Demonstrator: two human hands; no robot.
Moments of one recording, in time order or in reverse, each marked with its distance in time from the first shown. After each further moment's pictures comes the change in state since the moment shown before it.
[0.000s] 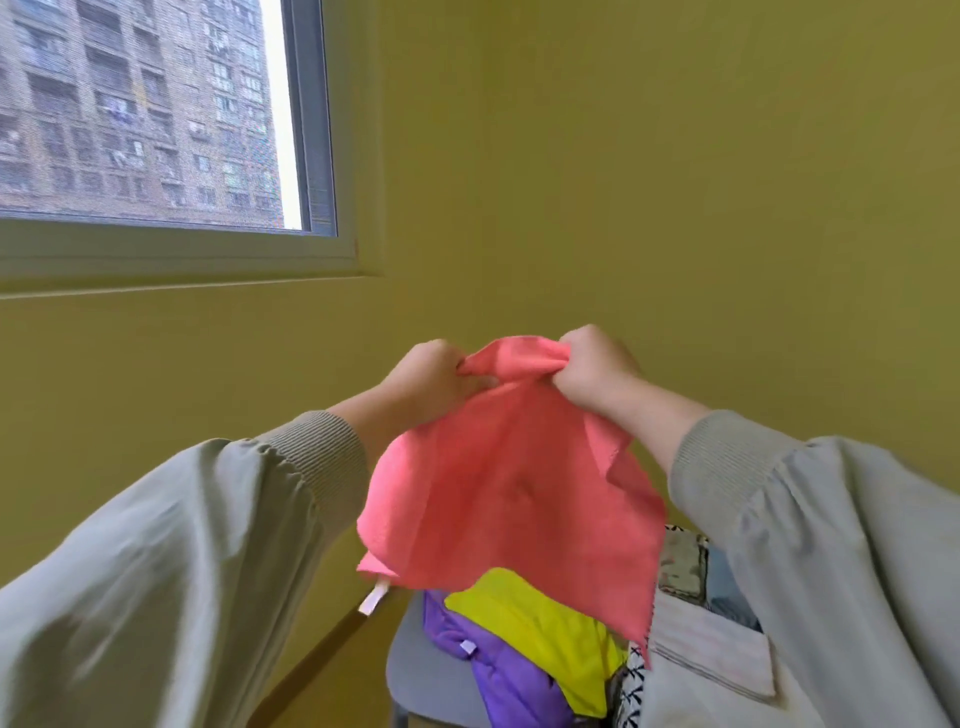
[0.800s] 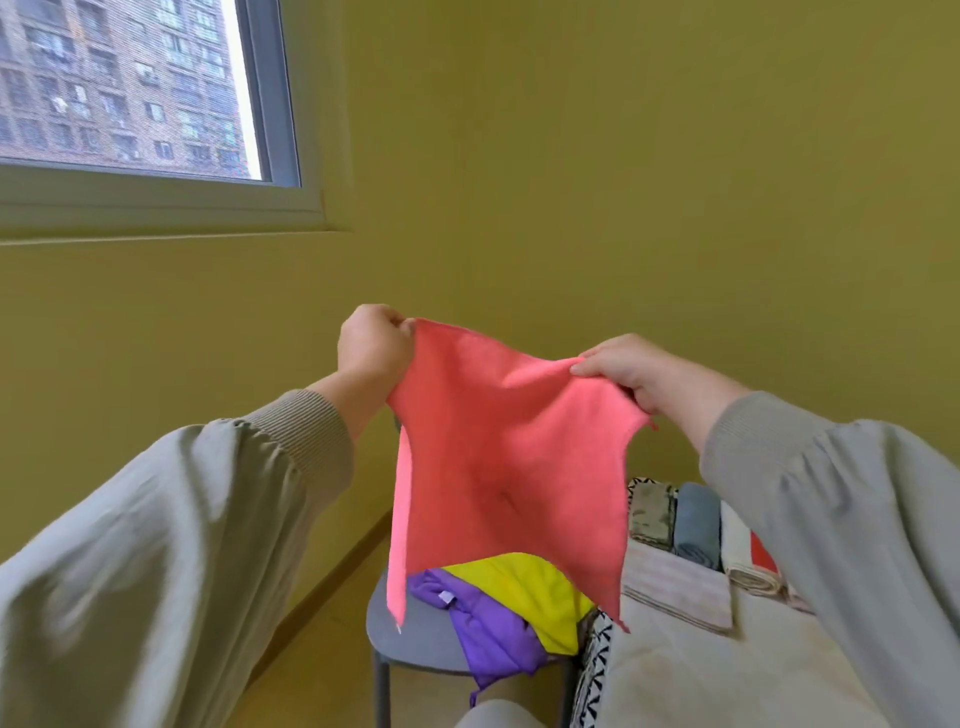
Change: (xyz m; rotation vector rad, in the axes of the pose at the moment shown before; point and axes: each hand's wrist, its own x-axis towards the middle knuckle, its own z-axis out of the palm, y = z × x) left_hand 0.007 -0.020 0.031 -0.288 0.320 -0.342; right_hand -0.010 0.069 0.013 0.640 -0.232 0.499
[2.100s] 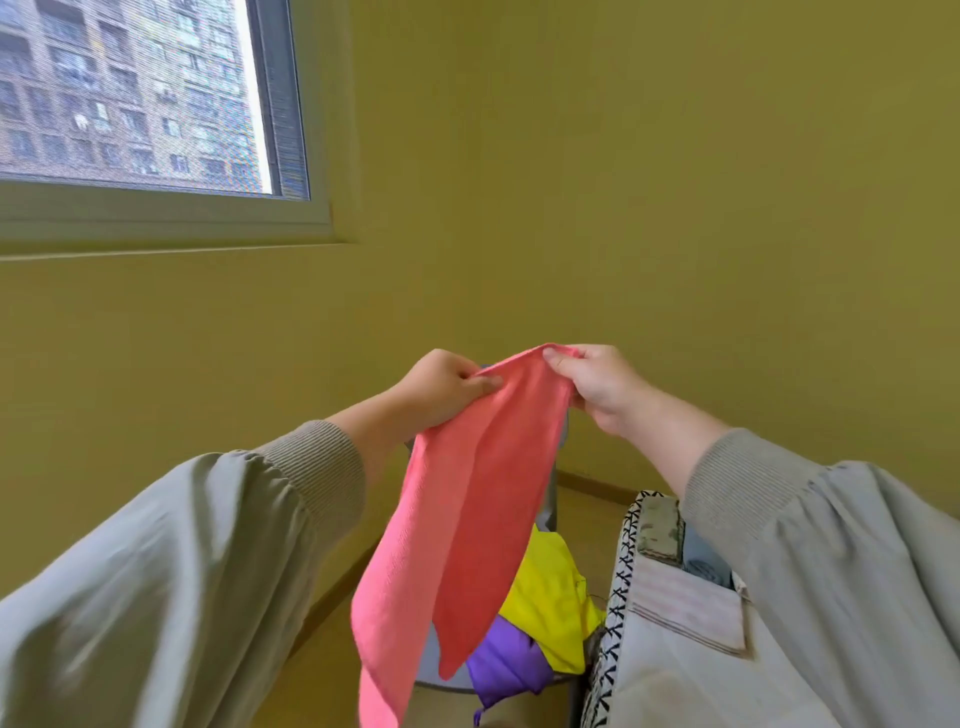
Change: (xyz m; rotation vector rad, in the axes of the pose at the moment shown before) left_hand -0.032 0.017 0.019 -0.082 -0.511 0.151; right_hand -0.014 -0.007 0.032 0.343 -0.089 -0.224
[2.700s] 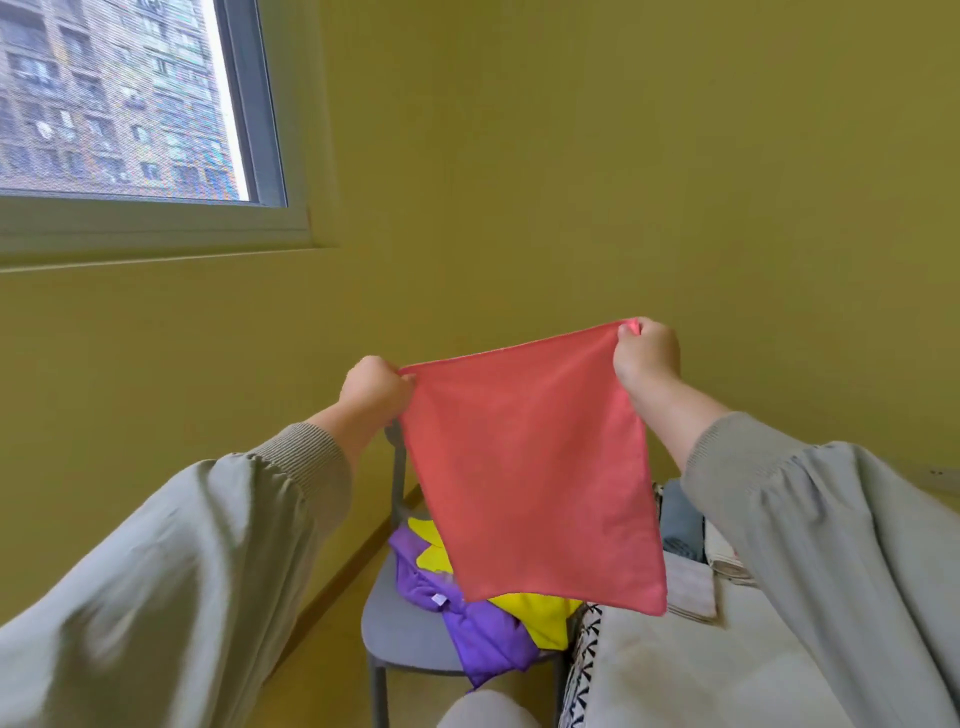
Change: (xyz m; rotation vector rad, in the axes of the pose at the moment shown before) left_hand 0.005 -0.032 -0.009 0.101 0.231 -0.307; right_hand -0.003 0.001 -0.060 -0.342 0.592 -0.083
